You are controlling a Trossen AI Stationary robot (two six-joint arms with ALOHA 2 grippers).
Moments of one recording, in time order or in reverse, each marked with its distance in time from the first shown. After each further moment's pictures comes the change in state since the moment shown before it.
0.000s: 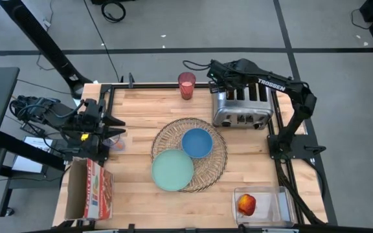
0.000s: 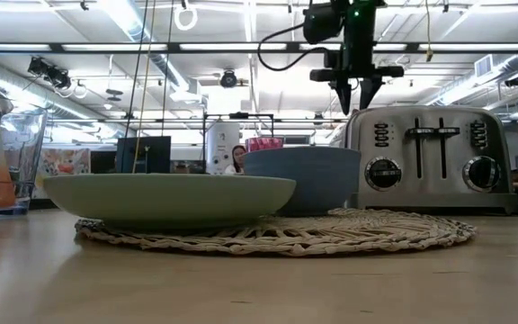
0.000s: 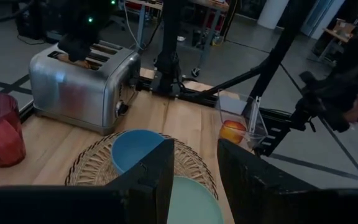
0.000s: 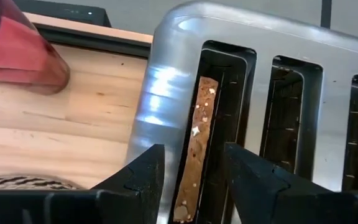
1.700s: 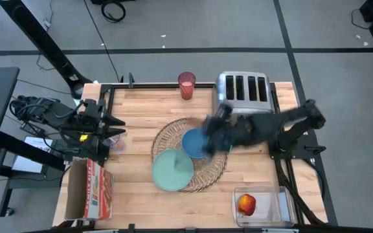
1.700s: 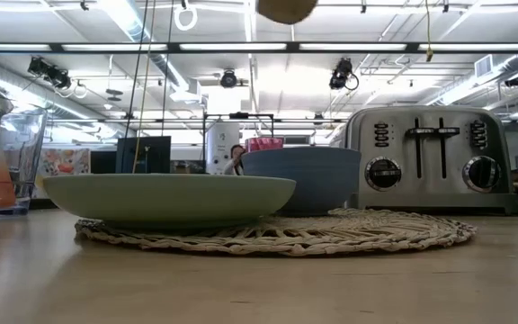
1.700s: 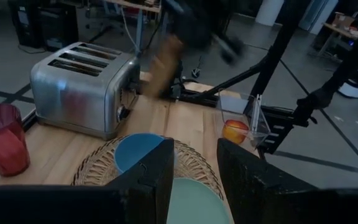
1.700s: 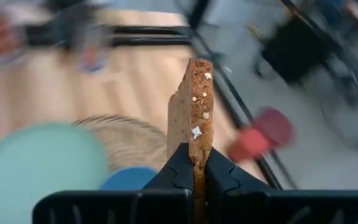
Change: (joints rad) left arm 0.000 0.000 0.000 0.012 0.000 0.057; right arm 0.862 -0.036 0.178 0.253 0.360 -0.591
